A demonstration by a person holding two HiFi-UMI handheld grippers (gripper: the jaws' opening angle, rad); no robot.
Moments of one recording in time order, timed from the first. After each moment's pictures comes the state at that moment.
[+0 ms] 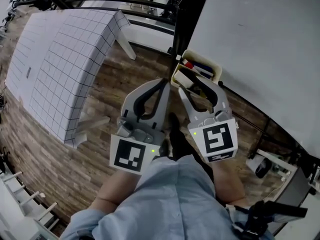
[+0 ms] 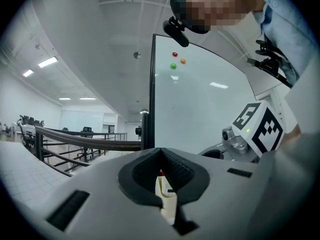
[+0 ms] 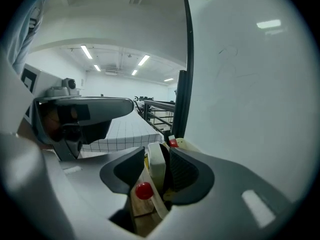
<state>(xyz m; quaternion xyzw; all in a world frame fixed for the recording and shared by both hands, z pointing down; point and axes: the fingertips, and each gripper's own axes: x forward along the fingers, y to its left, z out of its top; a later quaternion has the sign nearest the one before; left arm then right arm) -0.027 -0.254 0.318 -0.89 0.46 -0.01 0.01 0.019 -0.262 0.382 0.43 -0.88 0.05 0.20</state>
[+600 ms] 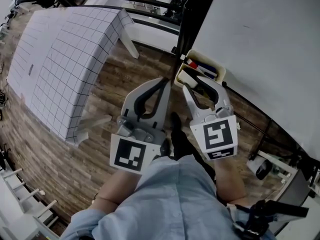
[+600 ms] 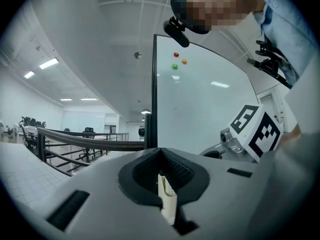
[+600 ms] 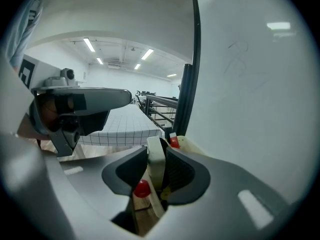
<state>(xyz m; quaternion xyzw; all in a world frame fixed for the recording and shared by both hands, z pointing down) -0.035 -0.254 0.318 -0.89 0.46 -0.01 0.01 0.016 -0.265 0.391 0.42 -0.87 0.04 0.24</state>
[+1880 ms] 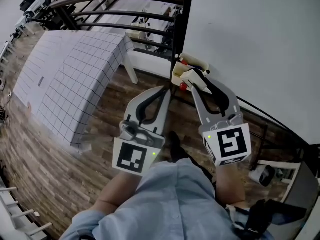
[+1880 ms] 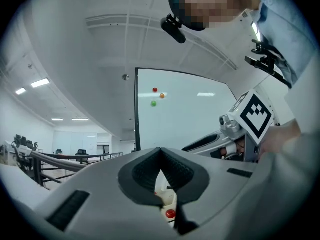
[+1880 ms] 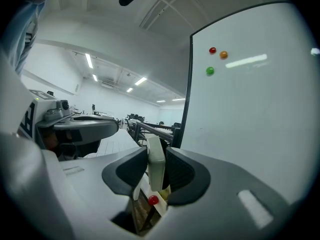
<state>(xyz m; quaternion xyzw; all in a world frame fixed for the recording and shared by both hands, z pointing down) -0.039 -0.140 0.238 -0.89 0.43 0.04 0.11 0.034 -0.163 0.257 0.49 -0.86 -0.06 0.11</state>
